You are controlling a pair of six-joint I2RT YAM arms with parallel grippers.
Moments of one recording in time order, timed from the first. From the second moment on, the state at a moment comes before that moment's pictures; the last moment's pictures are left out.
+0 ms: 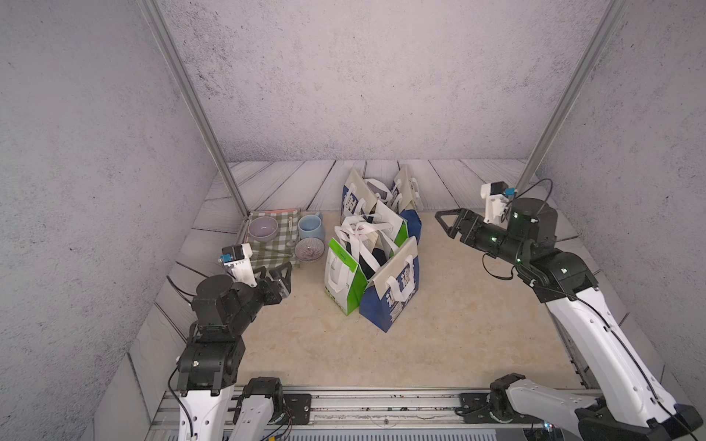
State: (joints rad) left arm -0.02 0.55 0.93 -0.70 0.26 -0.34; right arm 0.42 1.18 1.51 -0.70 -0.24 0.66
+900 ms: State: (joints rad) left arm -0.04 0.40 0.78 -0.79 0.24 -0.28; right arm 0.66 1.69 1.82 -1.14 -0.12 0.60
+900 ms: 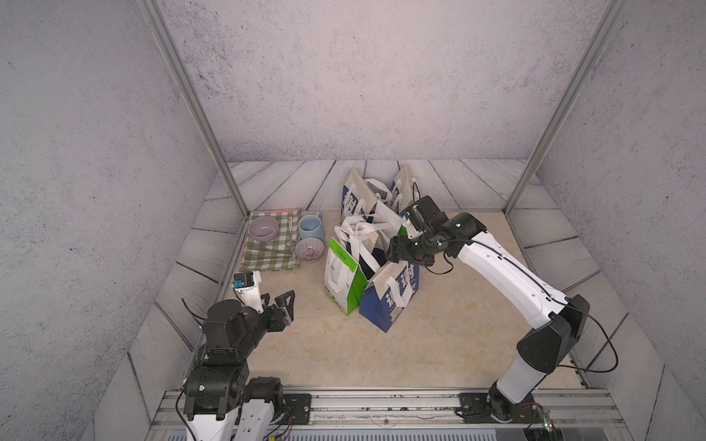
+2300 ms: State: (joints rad) left arm -0.08 0.62 0.77 -0.38 0.74 -0.32; right arm 0.68 1.47 1.79 -1.51 -0.35 -0.60
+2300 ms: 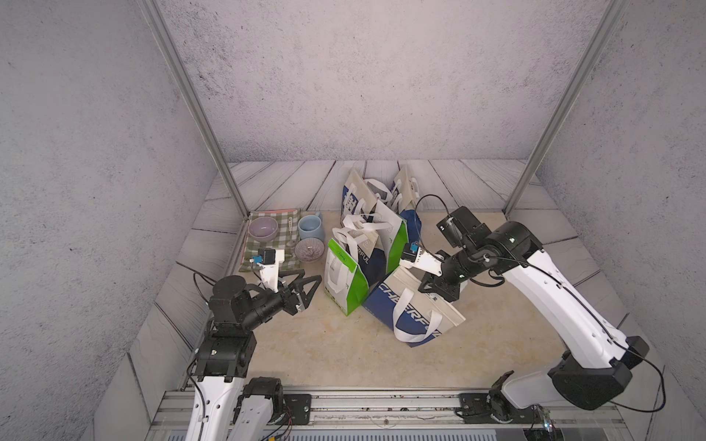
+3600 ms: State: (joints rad) left arm -0.40 0.70 0.63 -0.28 0.71 -0.19; right arm 0.75 1.41 1.56 -1.23 -0.41 -0.65
